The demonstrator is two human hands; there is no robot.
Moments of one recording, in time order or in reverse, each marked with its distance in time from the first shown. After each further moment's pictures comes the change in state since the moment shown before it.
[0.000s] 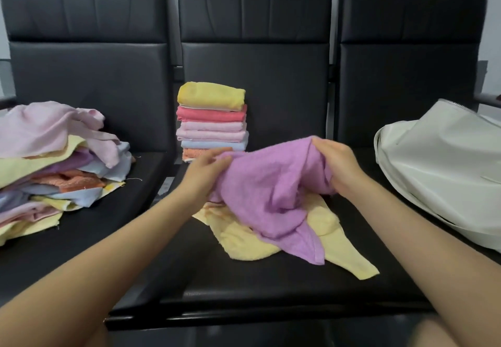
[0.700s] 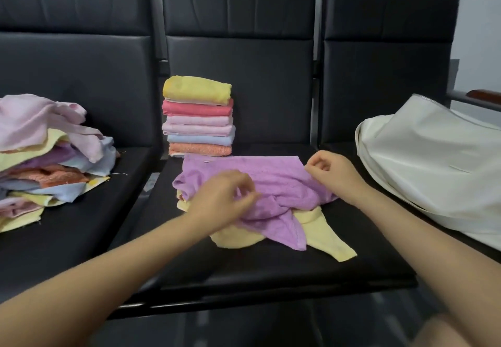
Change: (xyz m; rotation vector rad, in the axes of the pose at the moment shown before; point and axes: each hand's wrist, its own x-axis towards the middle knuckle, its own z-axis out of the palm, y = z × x) left_hand -0.054 -0.009 0.036 0.743 -0.178 0.570; right_hand -0.020 0.030 -0.046 -0.692 -0.029 -0.278
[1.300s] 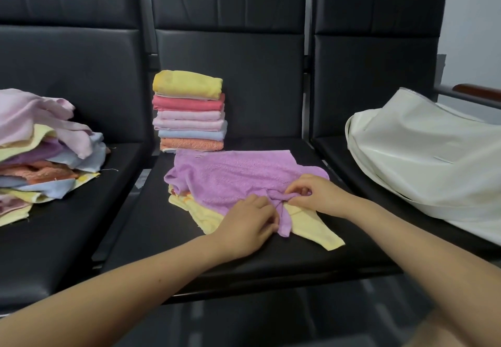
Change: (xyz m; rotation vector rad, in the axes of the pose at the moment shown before) left_hand -0.016 0.007 0.078 0.132 -0.185 0.251; right_hand -0.029 0.018 0.011 -0.182 -0.417 -0.111
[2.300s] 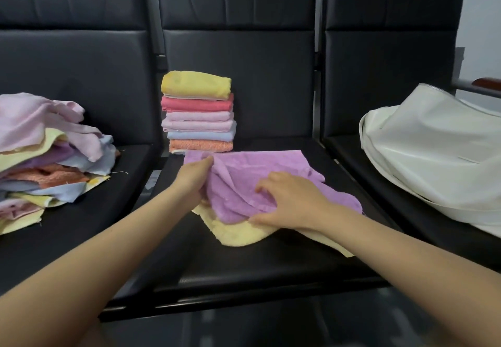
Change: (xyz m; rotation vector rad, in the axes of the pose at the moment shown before) left_hand 0.021 -0.091 -0.077 -1.094 0.446 -1.169; right_hand 0.012 -0.084 0.032 -0.436 0.040 -0.163
